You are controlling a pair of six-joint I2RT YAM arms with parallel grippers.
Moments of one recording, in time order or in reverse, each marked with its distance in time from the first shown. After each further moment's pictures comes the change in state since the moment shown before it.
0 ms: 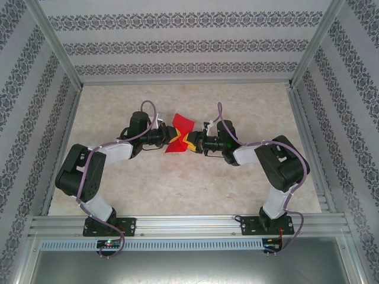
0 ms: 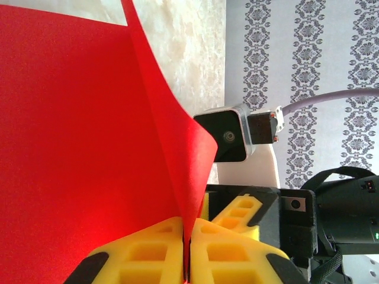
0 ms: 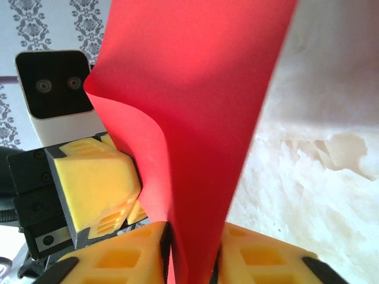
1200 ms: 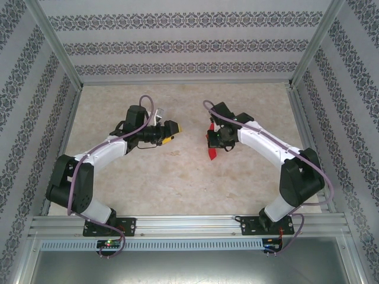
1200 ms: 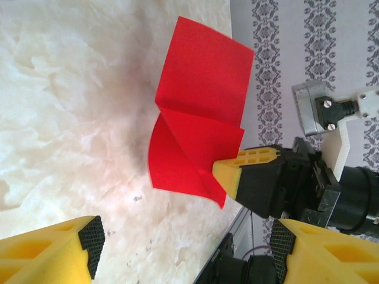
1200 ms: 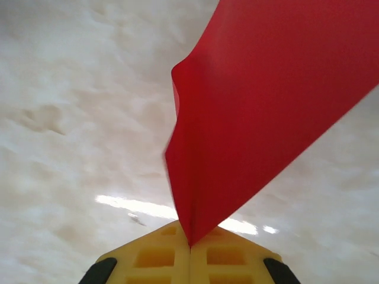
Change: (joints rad) left arm 0.007 -0.143 0.104 -0.391 0.007 0.235; right arm 0.076 -0.163 0.575 -1.657 0.807 -0.972
